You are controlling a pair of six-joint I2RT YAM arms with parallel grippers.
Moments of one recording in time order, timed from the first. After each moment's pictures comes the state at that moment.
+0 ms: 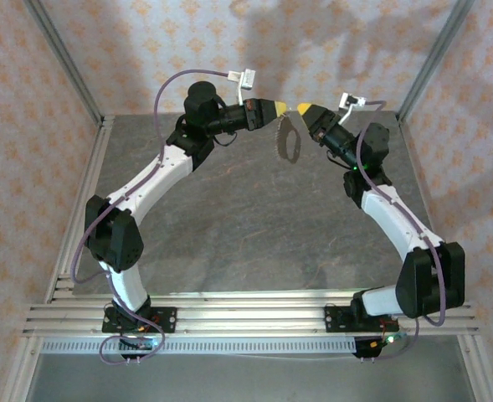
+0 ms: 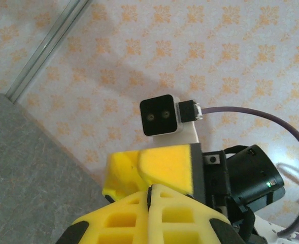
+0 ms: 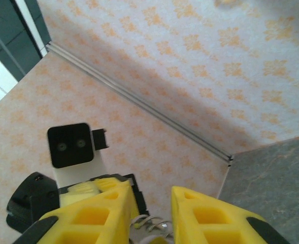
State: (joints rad) left arm -0.45 1.80 1.67 0.22 0.78 -0.82; right arm 0.21 1.37 1.03 0.60 -0.61 1.16
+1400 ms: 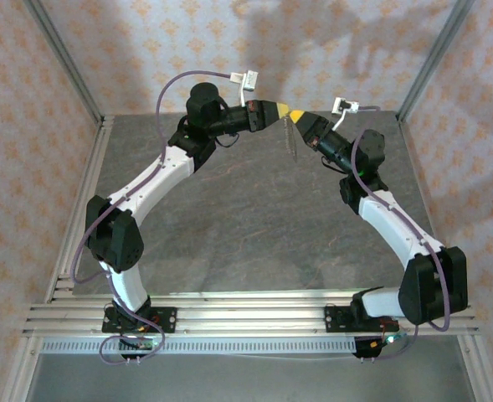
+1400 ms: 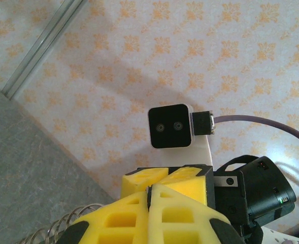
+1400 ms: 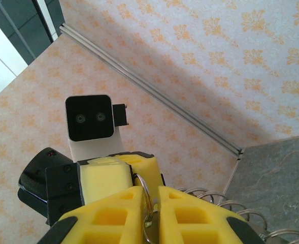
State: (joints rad) left arm -0.47 1.80 1.67 0.22 0.78 -0.83; right arm 0.26 1.33 0.99 0.63 -0.61 1.12
